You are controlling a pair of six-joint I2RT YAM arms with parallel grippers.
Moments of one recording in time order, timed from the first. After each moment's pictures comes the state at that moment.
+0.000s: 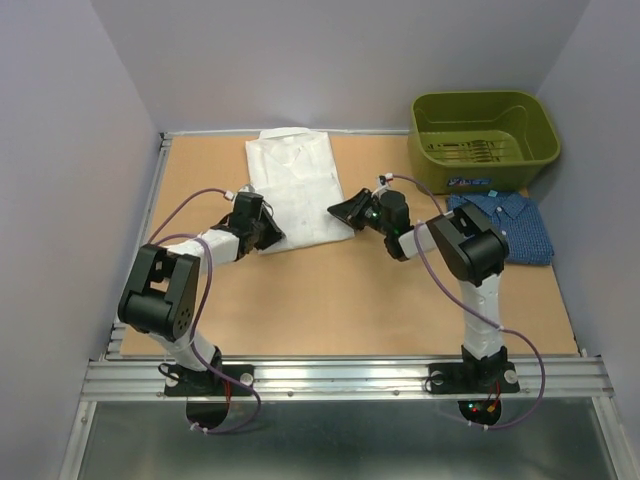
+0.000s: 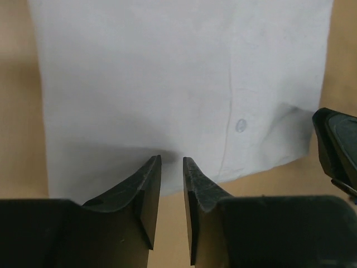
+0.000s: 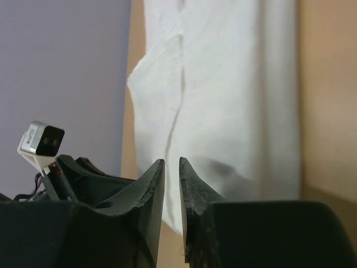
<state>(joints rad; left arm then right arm) -0.32 1.59 0.84 0.00 0.03 -0.78 0.47 2.10 1.00 0.96 -0.31 1.13</state>
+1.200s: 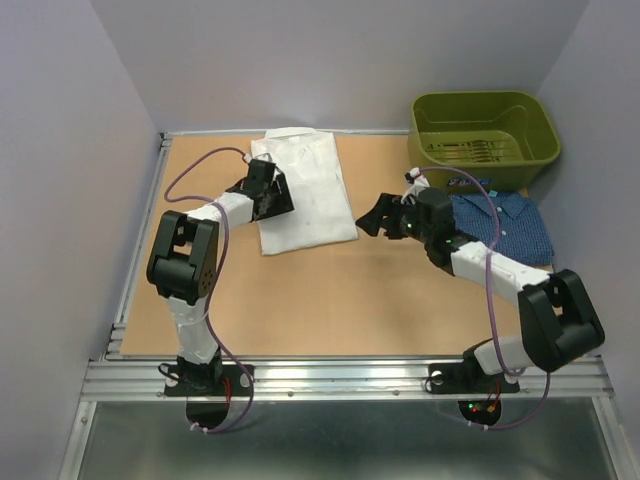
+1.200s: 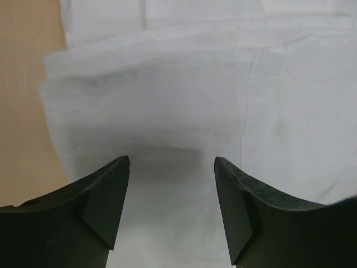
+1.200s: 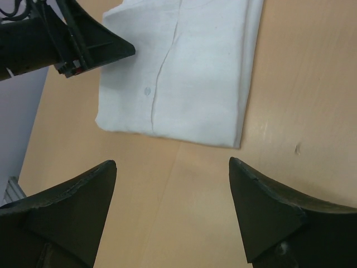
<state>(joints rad) -0.30 1.88 1.25 -0.16 -0.07 -0.49 0.41 1.48 0.79 0.29 -0.30 0.57</state>
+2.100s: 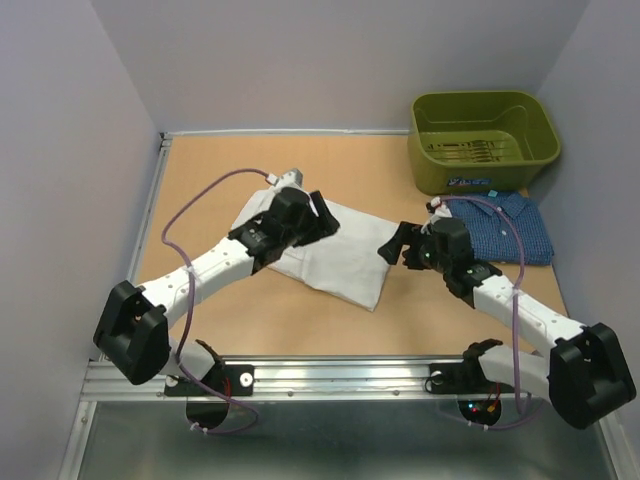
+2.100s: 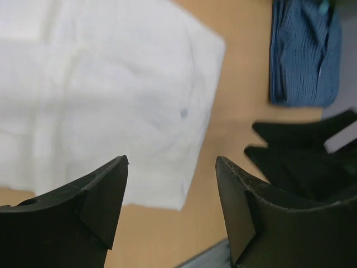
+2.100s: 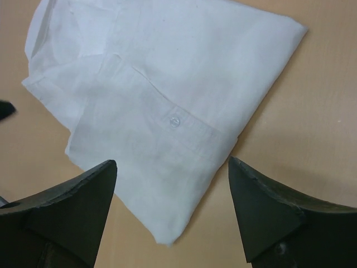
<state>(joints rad) -0.78 1.38 0.95 -0.22 -0.09 -0.91 0.41 1.07 0.54 0.03 -0.15 0.59</state>
